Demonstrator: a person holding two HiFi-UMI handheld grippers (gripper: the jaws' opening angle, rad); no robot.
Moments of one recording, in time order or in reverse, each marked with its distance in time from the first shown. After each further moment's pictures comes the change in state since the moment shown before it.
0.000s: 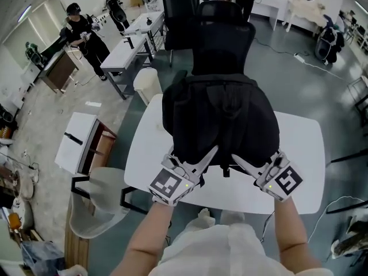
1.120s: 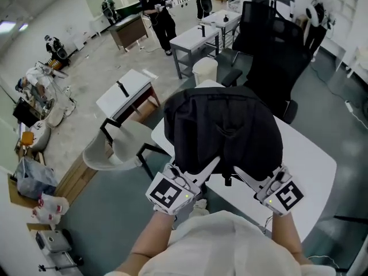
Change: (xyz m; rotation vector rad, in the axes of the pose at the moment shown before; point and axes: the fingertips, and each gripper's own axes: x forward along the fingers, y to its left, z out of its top) left arm -0.085 -0.102 0.047 0.006 0.036 0.481; right arm -0.060 0.089 0.050 0.019 -0.113 0.429
